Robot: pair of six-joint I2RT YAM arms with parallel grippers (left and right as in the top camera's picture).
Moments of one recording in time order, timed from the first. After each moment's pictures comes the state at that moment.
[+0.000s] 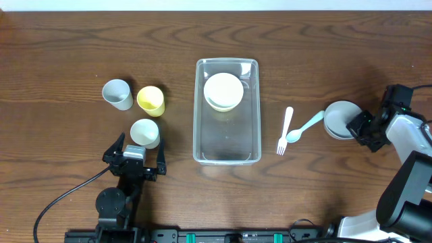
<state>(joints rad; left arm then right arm) -0.06 0.01 0.02 -0.11 0.09 0.09 -0.39 1.69 0.95 -0.62 -0.08 0.53</state>
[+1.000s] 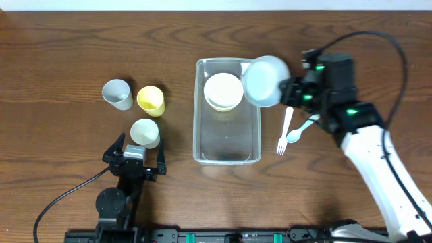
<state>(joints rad) -0.06 0.01 0.02 -0.11 0.09 0.09 0.25 1.38 1.09 -0.47 -0.27 0.54</state>
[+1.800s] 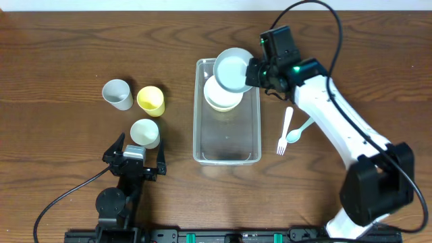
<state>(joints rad) -0.06 0.01 0.02 -0.11 0.09 0.09 0.41 1.83 1.48 -0.63 -0.09 0.55</state>
